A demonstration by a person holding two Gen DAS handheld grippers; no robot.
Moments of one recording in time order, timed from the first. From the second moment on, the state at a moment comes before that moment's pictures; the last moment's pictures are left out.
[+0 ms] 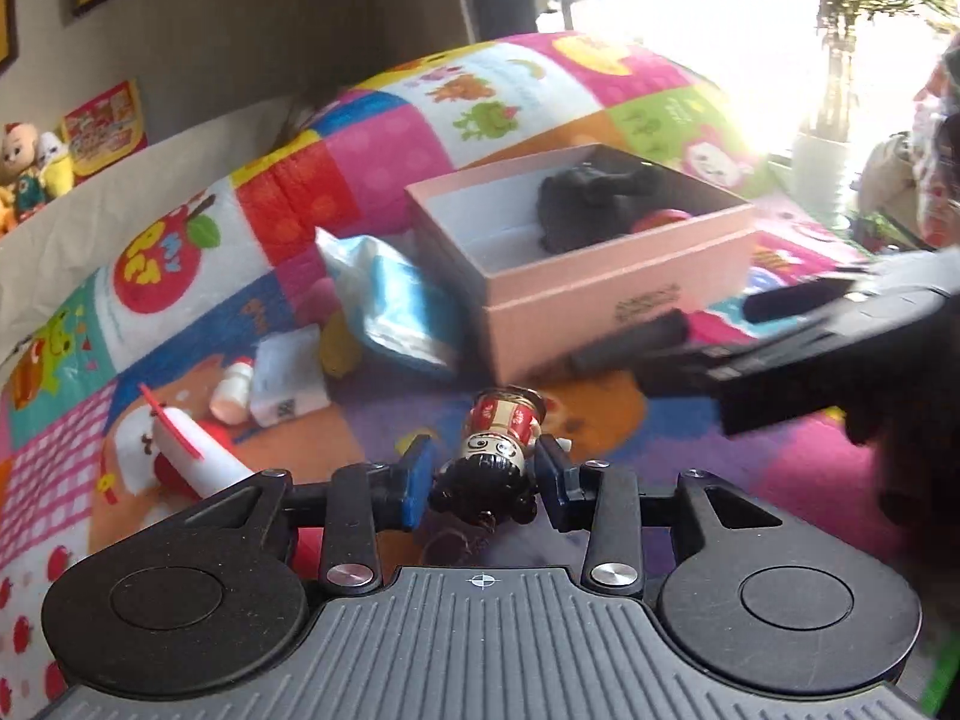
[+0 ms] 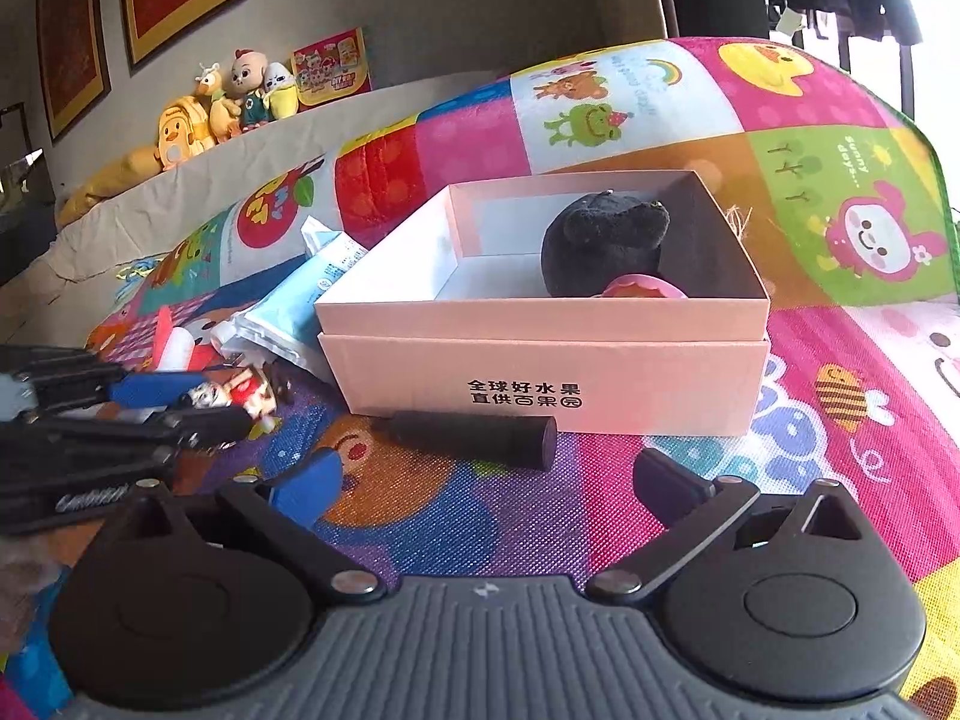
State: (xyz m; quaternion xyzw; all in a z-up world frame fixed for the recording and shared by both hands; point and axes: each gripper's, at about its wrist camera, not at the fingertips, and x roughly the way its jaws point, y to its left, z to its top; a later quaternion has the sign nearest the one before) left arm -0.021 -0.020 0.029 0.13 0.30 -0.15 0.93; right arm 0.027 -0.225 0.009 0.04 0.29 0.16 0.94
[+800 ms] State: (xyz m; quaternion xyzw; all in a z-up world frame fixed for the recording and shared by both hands) left arm -0.052 0.028 0.026 0.07 0.32 -0.15 0.93; right arm 0.029 -0.226 0.007 0.04 0.31 0.15 0.94
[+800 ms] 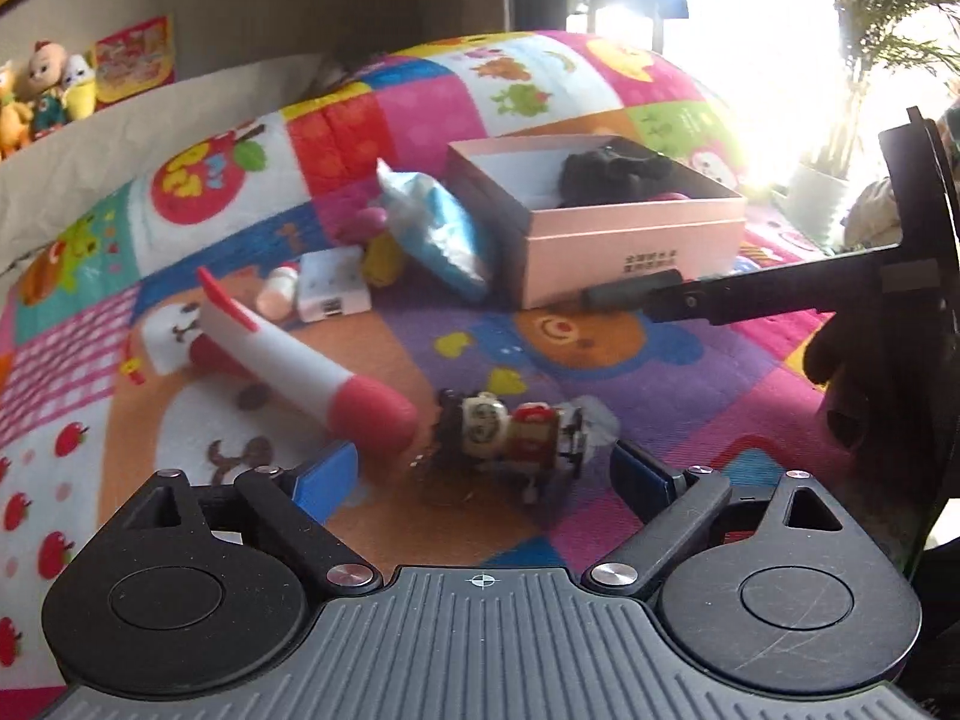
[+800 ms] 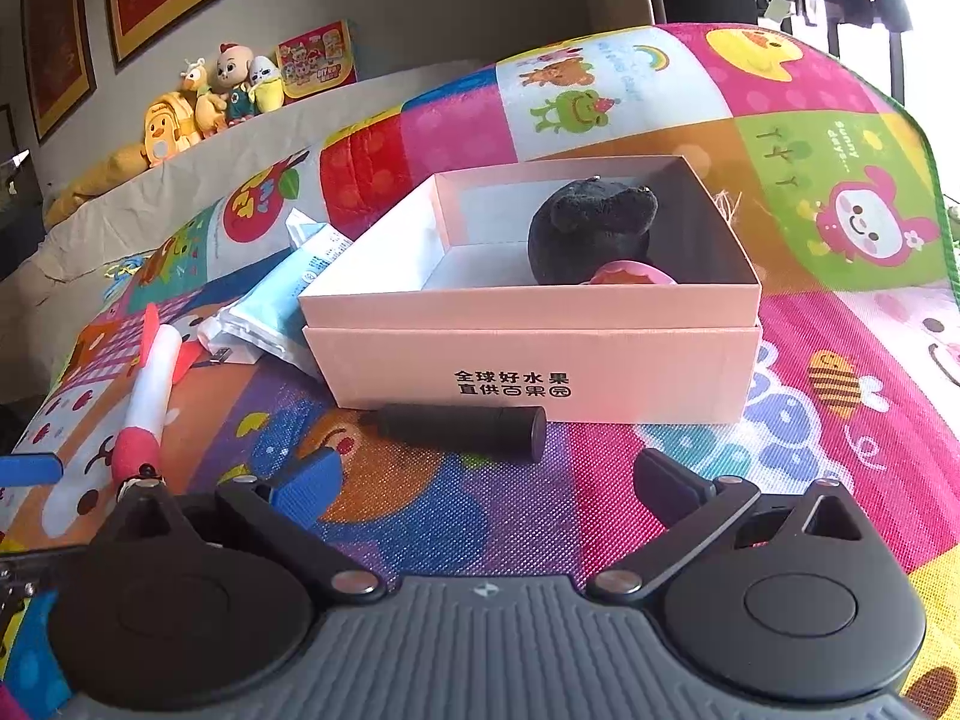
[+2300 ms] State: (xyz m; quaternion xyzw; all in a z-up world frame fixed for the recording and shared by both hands) left arm -0.043 -0.008 0.002 0.07 0.31 -0.18 0.93; right arm -0.016 -0.225 0.006 -0.05 0.34 0.13 0.93
